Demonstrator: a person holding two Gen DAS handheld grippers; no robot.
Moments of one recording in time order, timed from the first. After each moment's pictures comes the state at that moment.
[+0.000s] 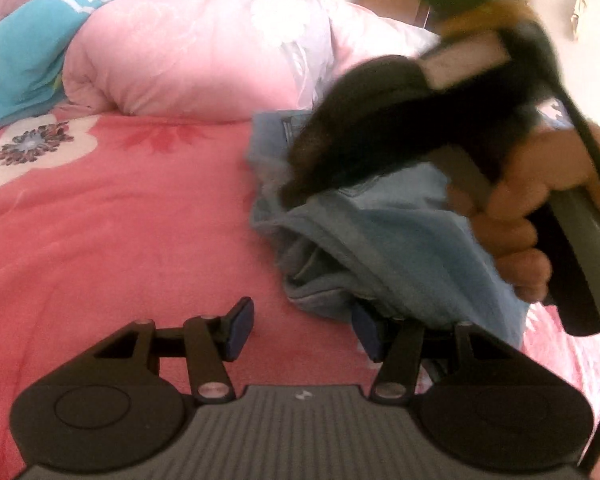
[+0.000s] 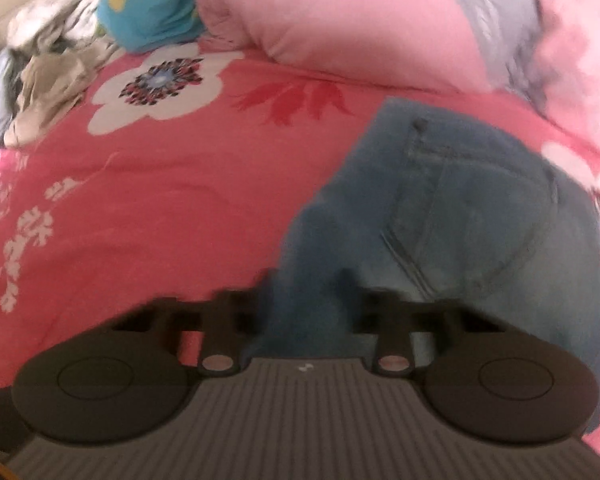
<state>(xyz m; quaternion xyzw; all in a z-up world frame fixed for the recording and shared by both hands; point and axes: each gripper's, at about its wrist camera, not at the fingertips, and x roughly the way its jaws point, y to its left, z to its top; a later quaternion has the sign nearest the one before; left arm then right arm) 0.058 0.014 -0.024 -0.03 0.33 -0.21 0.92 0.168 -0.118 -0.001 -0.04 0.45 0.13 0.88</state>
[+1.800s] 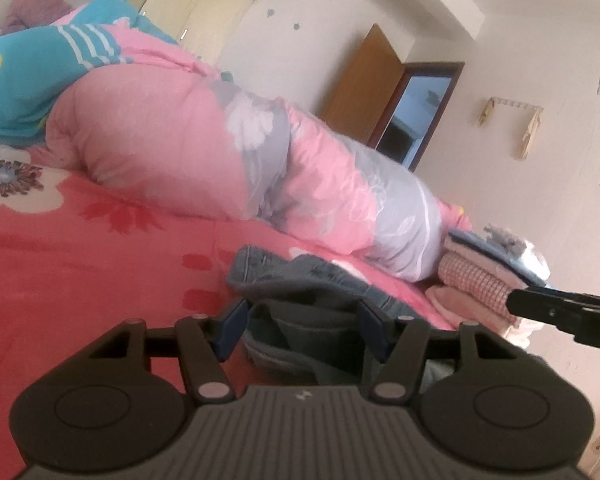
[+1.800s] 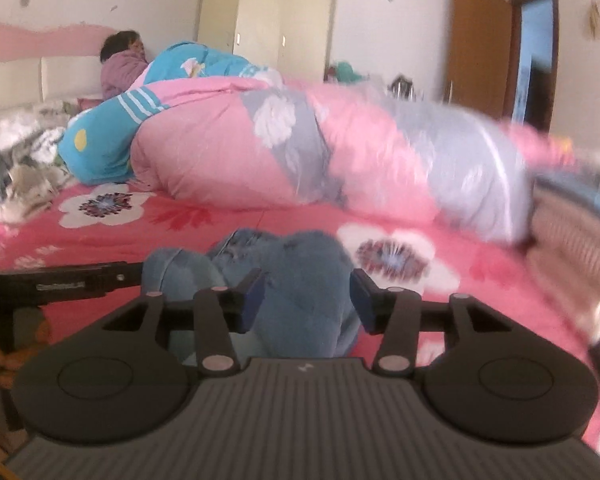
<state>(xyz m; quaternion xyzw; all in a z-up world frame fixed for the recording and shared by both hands) 0.039 0.033 0.013 -0.18 0.20 -0.28 0.92 -0.065 -0.222 0.074 -0.05 0.19 -0.01 0.98</state>
